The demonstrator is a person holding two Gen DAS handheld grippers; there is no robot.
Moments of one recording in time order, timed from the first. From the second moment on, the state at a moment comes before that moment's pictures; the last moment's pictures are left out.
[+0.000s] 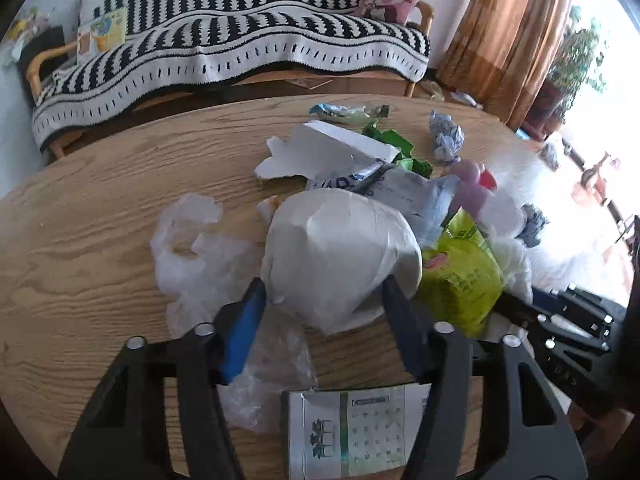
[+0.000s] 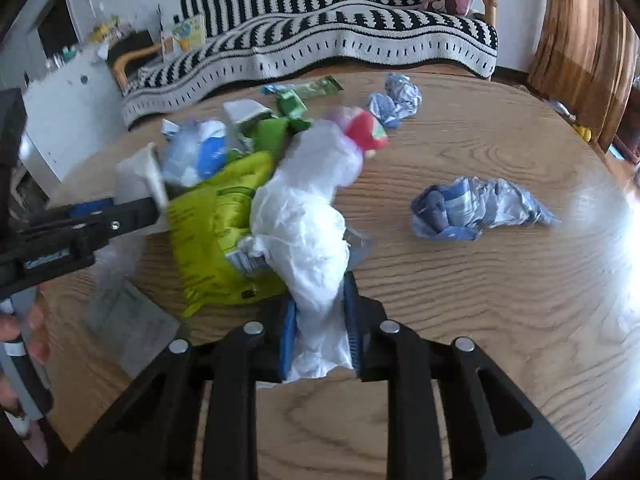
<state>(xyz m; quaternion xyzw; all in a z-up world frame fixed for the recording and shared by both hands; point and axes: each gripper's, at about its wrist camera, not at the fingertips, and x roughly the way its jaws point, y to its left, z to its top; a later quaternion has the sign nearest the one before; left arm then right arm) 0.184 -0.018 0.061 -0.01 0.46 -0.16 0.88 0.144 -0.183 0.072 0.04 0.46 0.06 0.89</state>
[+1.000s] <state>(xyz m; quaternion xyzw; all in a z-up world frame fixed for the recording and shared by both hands) 0.137 0.072 0.089 -0.05 0.42 -0.14 0.90 0.119 -0.184 0.101 0.09 0.40 0.06 0.91</state>
